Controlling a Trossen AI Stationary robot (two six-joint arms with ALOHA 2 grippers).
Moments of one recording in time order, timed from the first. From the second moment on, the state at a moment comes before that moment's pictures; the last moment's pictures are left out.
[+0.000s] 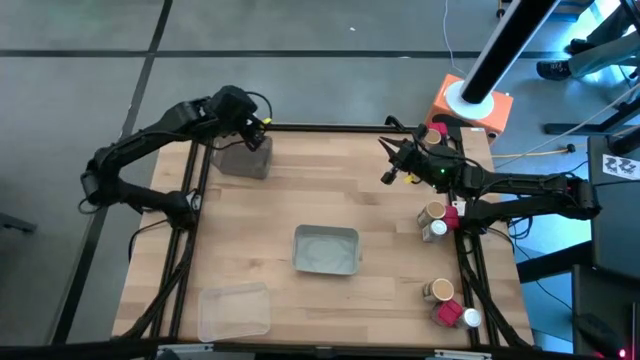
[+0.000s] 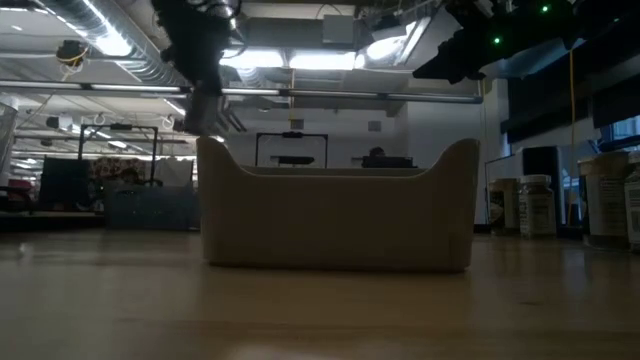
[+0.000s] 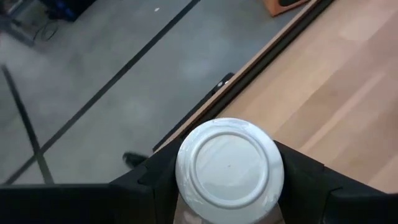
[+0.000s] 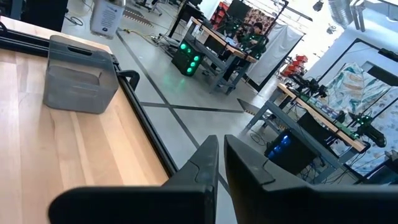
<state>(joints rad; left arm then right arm) 0.60 1.21 1.27 -0.91 -0.41 0.00 -0.23 0.97 0.61 0.28 0.48 -0.48</state>
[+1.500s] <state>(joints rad) 0.88 1.16 0.65 -0.37 -0.46 -0.07 -0.23 1.08 0.61 0.35 0.48 -0.56</state>
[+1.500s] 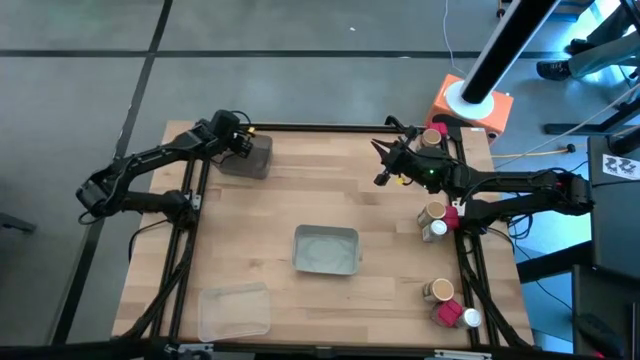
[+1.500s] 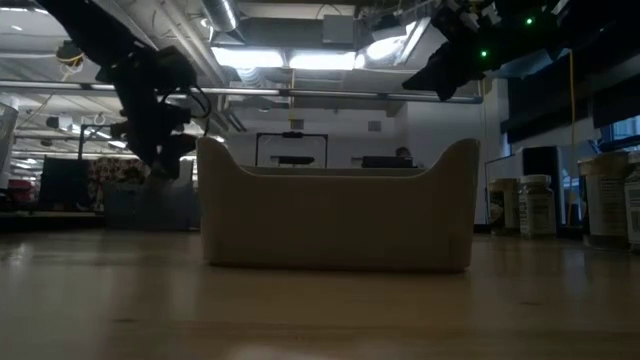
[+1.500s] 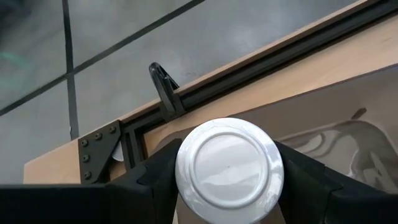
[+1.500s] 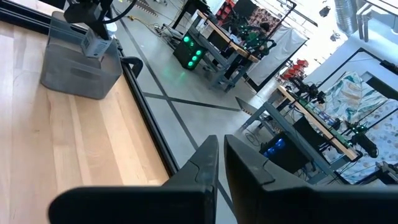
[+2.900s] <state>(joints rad) 0.88 1.16 0.56 -0.23 -0.46 -0.06 -0.23 1.08 0.61 0.34 0.48 -0.56</state>
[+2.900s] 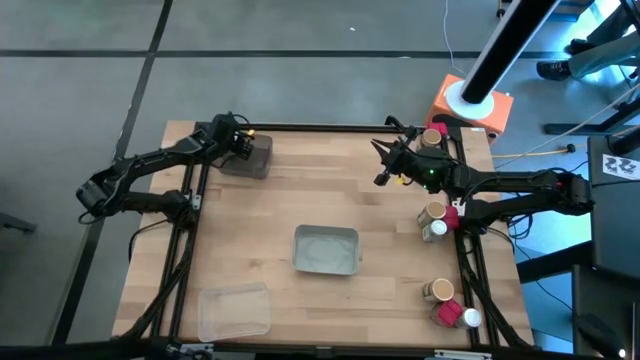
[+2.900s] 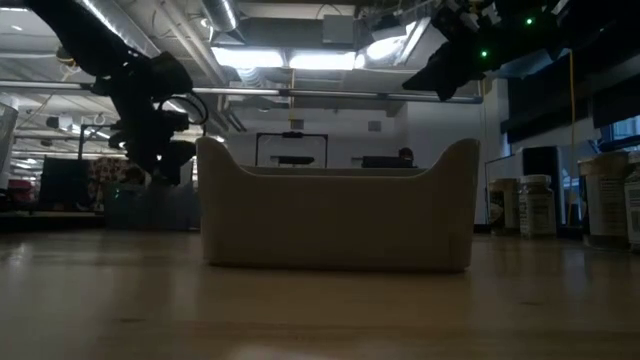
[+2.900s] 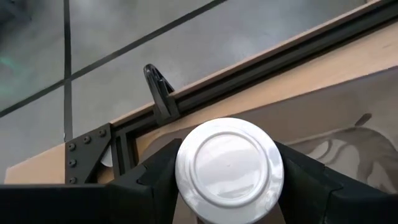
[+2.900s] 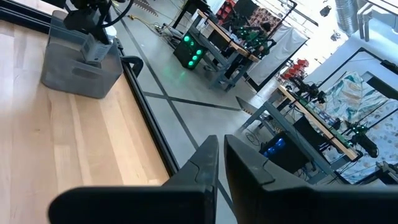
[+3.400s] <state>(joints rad) 0.88 1.16 0.56 -0.24 -0.45 -0.05 -0.23 1.08 0.61 0.35 0.48 -0.55</state>
